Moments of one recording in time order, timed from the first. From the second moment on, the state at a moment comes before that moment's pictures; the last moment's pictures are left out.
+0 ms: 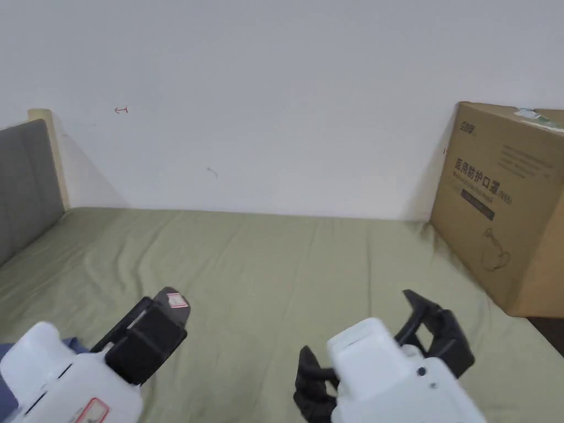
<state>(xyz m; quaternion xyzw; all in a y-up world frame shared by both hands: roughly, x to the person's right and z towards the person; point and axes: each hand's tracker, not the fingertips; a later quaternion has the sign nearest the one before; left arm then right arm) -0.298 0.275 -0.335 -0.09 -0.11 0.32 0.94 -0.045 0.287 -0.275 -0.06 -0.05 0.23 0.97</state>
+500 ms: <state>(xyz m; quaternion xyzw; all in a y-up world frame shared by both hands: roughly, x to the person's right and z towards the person) -0.247 0.294 -0.325 -0.03 -0.11 0.02 0.99 0.036 0.265 -0.263 -0.05 -0.19 -0.06 0.98</state>
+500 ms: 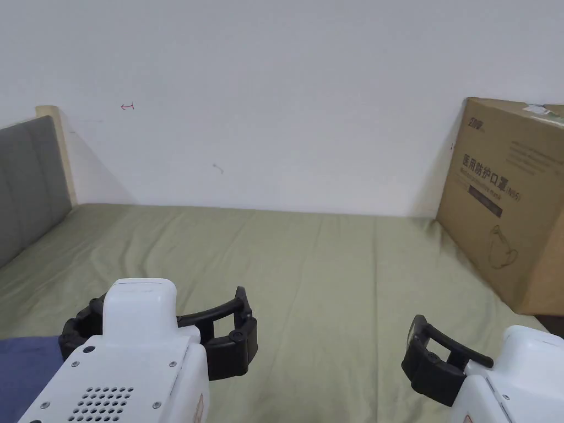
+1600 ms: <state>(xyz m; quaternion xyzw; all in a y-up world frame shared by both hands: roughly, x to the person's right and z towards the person) -0.305 0.311 -0.310 -0.04 -0.03 -0.03 1.00 -0.023 0.292 -0.275 0.00 -0.03 -0.01 1.00</state>
